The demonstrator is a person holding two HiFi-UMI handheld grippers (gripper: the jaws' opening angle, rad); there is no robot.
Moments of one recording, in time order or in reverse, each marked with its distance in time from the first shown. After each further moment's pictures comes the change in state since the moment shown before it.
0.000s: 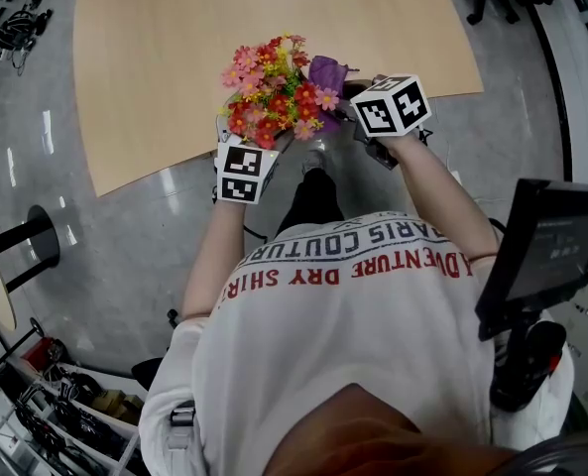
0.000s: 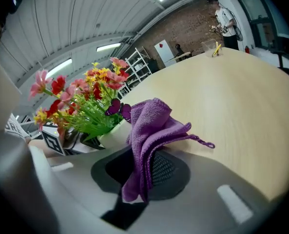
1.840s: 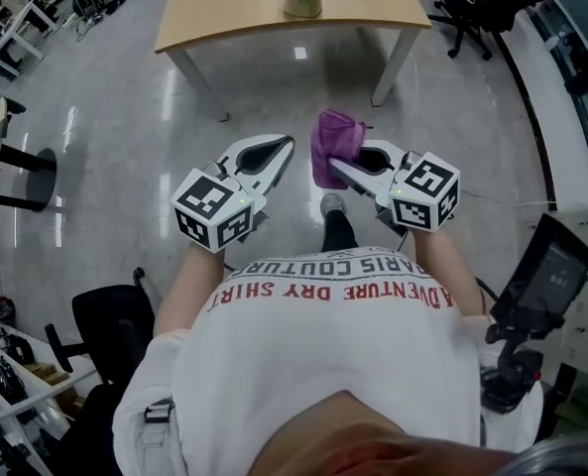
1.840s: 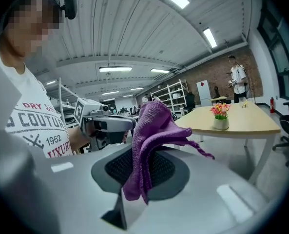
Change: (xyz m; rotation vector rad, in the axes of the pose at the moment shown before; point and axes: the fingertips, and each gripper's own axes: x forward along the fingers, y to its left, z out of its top) left arm -0.552 -0.446 -0.056 -0.101 -0.294 -0.199; right arm -0.306 0.512 -0.403 -0.456 -0.301 0.175
